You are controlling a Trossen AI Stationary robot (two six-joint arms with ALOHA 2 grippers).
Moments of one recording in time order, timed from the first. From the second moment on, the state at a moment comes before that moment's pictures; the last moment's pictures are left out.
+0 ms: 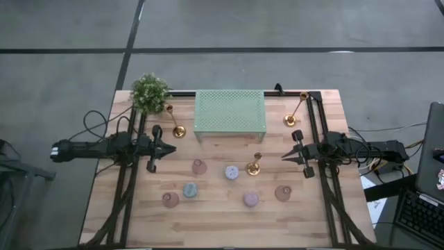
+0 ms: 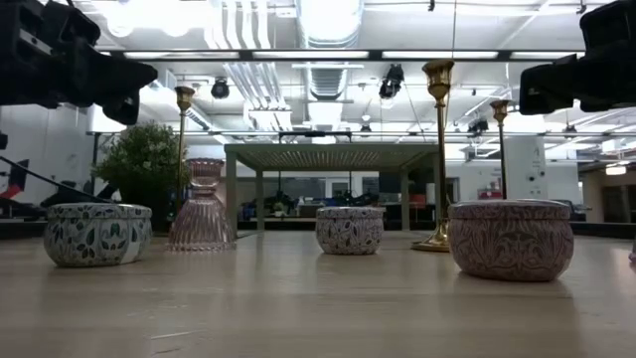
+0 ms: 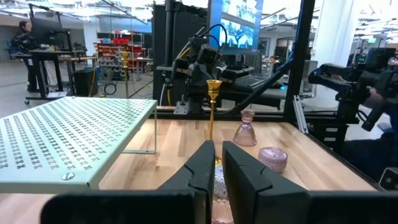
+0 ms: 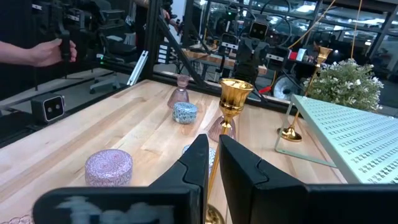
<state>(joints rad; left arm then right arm) 0.00 0.11 0.01 0.13 0.02 -0.05 0.00 0.07 0.02 0.01 -0.23 -0.16</state>
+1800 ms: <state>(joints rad) 0.00 0.11 0.01 0.12 0.02 -0.06 0.01 0.16 0.13 -0.09 0.68 0.31</state>
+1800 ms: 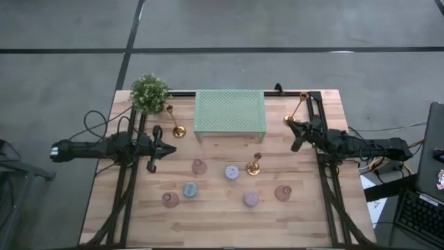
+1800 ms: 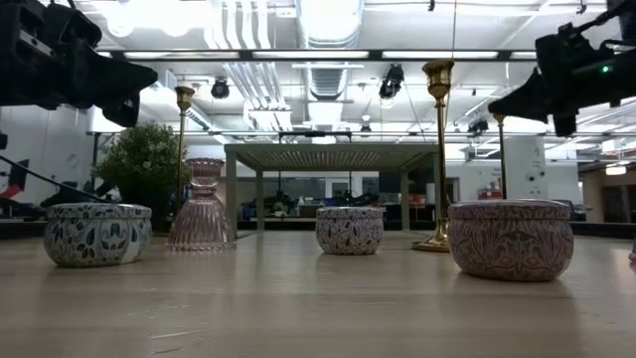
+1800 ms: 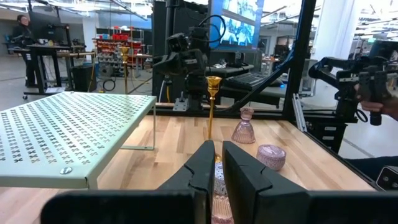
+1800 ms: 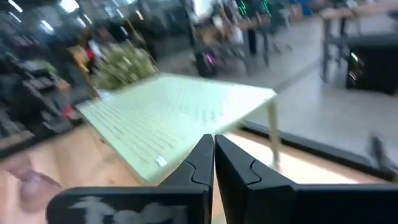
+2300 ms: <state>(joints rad) 0.00 0.11 0.01 0.12 0.02 -0.06 0.01 0.49 0.40 -0.63 0.97 0.66</state>
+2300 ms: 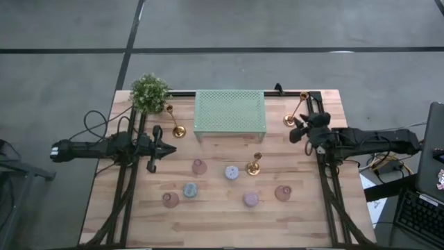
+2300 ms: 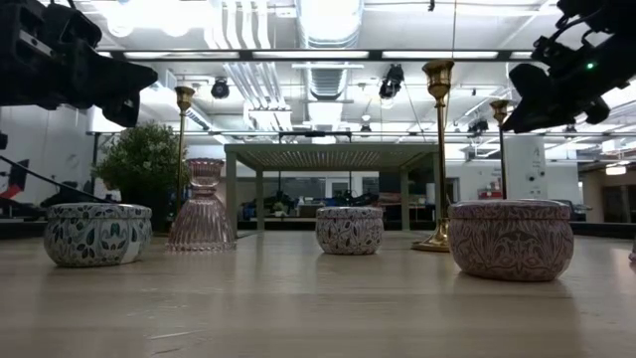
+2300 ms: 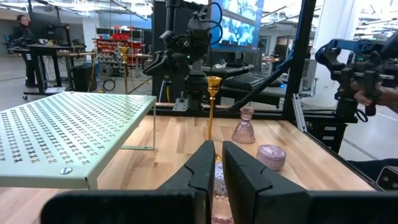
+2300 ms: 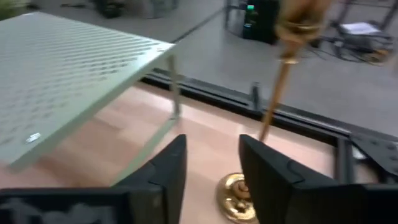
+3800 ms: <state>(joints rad) 0.00 0.11 0.01 0.12 0.02 -0.06 -0.28 0.52 0.24 -0.07 1.01 0.20</state>
